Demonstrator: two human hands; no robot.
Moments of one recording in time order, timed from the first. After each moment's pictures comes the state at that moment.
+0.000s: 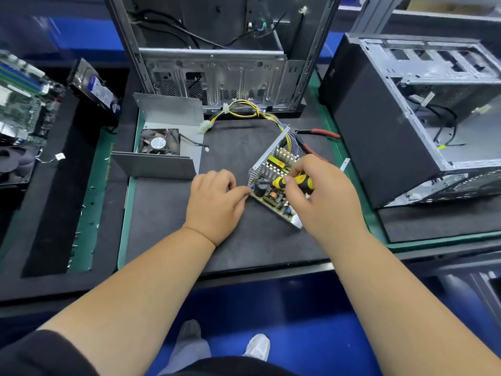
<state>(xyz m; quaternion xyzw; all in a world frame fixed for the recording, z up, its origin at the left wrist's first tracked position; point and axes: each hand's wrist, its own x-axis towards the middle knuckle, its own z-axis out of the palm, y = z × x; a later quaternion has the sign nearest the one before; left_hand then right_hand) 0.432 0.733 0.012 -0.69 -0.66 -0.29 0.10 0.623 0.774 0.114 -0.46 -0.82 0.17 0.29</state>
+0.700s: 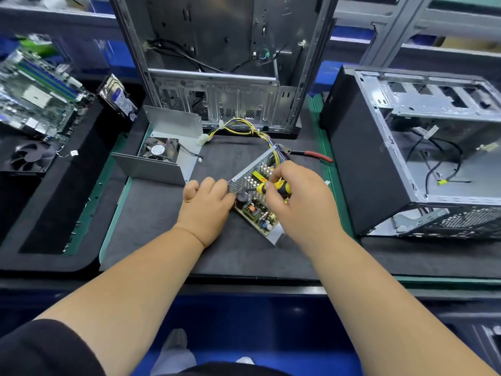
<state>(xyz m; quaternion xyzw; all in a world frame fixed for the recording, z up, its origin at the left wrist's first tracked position) 0.469 0.745 0.022 -0.64 -0.73 -0.03 0.24 0.652 0.813 0.117 -0.35 -0.86 0.21 0.31</state>
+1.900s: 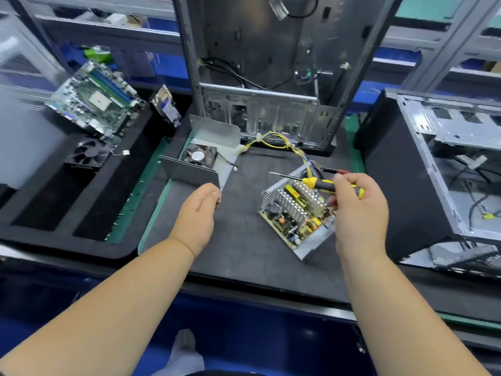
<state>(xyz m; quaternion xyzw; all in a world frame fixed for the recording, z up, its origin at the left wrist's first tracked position) 0.453 0.702 0.049 -0.36 -0.72 -0.53 -0.25 0.661 0.824 0.126 -0.51 -0.56 0.47 0.46</state>
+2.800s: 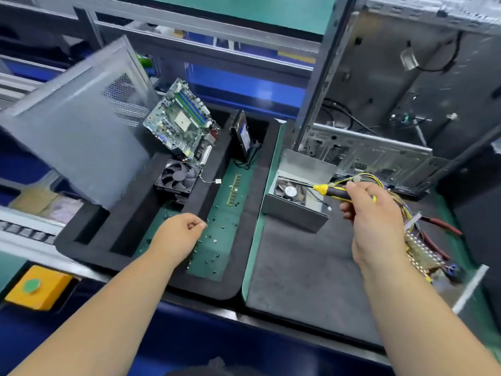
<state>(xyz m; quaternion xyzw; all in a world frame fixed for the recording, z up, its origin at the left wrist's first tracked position) 0.206 0.569 0.034 -0.27 -0.89 -0.29 -0.22 0.444 0.770 0.142 -0.46 -0.56 0.54 0.42</state>
